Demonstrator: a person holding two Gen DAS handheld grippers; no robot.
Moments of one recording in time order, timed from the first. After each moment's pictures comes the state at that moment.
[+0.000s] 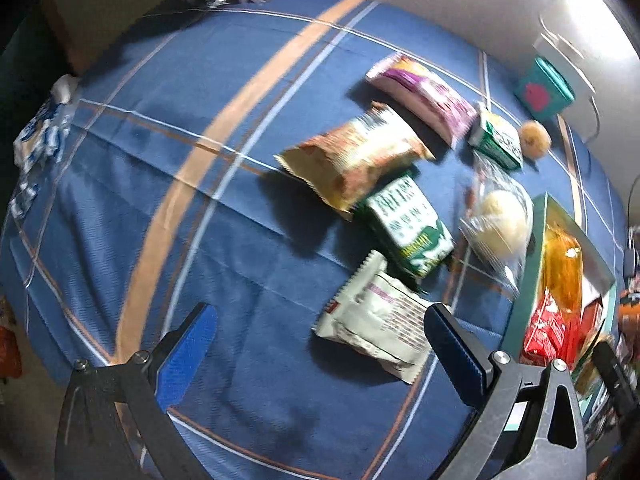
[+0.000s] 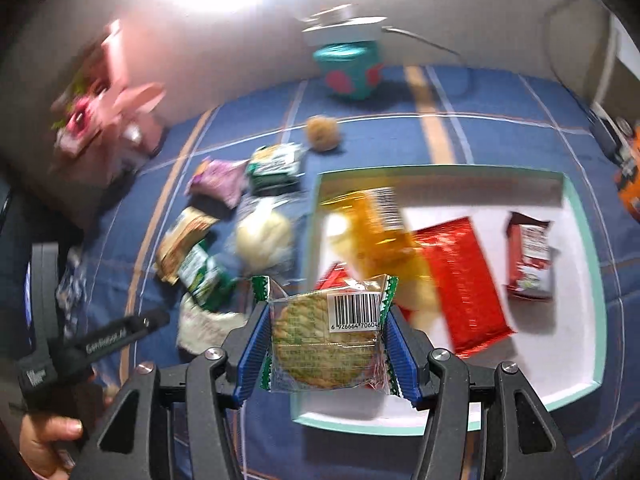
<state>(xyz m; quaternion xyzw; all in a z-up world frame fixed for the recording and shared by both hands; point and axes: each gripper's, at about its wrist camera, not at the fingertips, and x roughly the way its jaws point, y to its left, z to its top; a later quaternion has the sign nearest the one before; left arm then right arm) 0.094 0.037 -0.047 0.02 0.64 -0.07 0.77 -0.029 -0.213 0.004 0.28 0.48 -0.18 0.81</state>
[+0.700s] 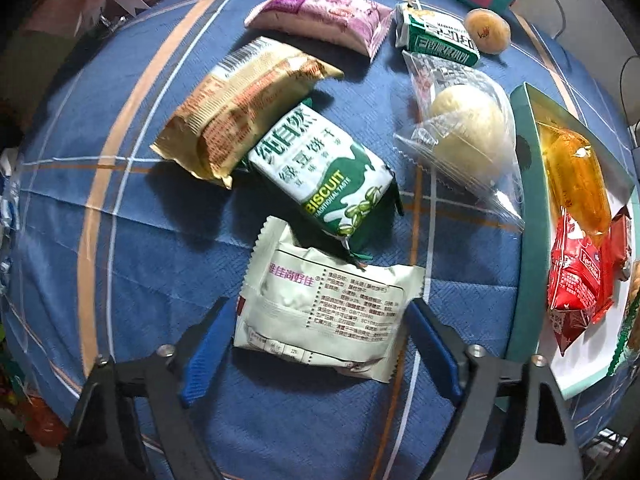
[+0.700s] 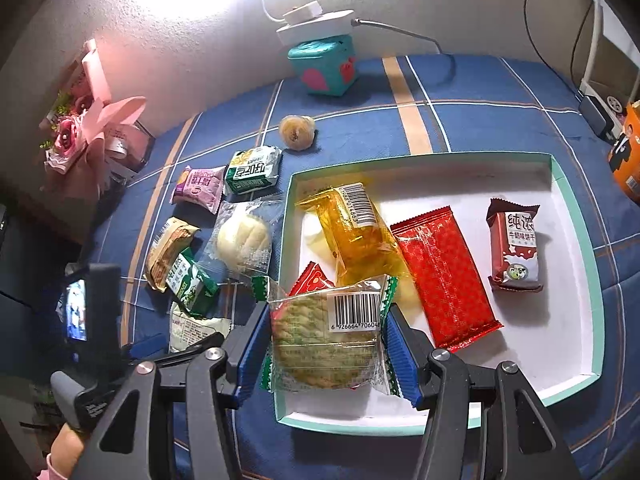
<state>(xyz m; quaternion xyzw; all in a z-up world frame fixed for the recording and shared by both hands) 0.077 -0.044 -0.096 0.13 0.65 -0.14 0.73 -0.034 -0.227 -0.003 0.30 0.48 -0.18 0.80</state>
